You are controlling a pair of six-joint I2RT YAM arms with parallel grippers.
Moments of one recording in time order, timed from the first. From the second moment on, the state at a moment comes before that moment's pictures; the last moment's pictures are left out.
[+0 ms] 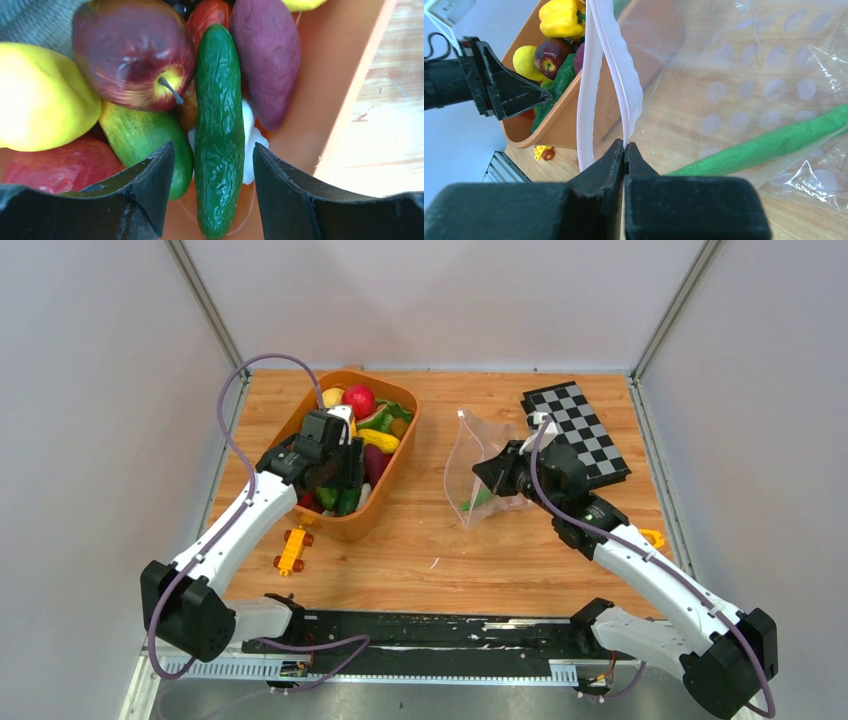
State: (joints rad) left arm -0.41 1.25 1.12 -0.73 -0.13 -0.28; right arm 0.60 1.00 0.80 -0.07 -0.06 0.60
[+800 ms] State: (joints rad) left arm -0.41 1.25 1.08 -0.79 -0.03 -0.25; right arm 0.60 1.02 0.81 -0.08 -0.07 0.59
